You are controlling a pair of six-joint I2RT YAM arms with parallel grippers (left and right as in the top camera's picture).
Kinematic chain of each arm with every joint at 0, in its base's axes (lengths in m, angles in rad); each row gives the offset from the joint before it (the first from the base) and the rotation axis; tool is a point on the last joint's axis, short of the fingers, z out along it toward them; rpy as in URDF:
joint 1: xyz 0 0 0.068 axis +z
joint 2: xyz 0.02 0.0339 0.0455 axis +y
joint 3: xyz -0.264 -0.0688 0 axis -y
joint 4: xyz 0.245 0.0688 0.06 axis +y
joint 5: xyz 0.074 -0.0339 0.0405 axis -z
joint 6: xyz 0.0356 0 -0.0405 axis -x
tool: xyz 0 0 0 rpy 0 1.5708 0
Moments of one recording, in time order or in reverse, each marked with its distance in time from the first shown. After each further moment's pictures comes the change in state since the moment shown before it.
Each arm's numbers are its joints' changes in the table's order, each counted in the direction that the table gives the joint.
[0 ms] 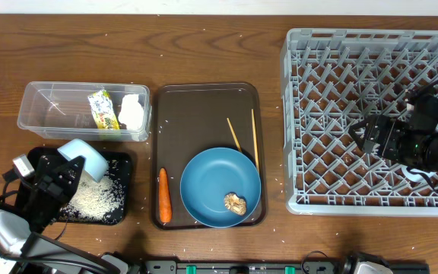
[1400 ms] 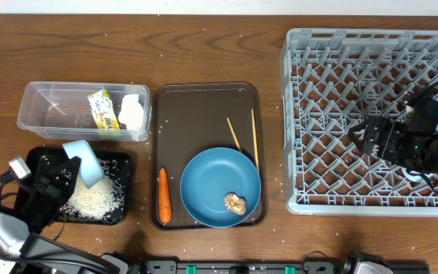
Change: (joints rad) left arm 0.025 0.000 -0.006 -0.049 0.010 -0.011; right arm 0.000 0.000 0.000 0.022 0.000 -0.011
